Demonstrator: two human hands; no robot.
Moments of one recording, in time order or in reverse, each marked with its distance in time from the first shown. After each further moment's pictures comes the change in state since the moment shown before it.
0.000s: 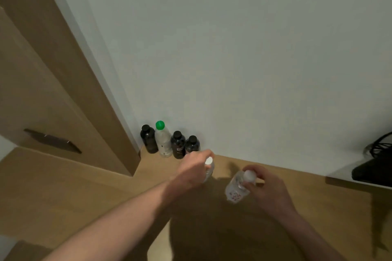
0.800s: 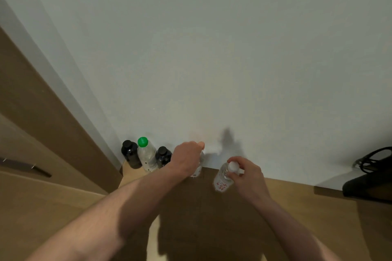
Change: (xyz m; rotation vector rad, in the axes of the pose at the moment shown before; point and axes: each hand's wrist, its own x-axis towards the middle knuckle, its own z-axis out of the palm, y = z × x) left_hand 0.104 -0.001 -0.018 0.378 0.019 0.090; right_hand 0.096 0.003 0.020 0.012 0.032 0.090
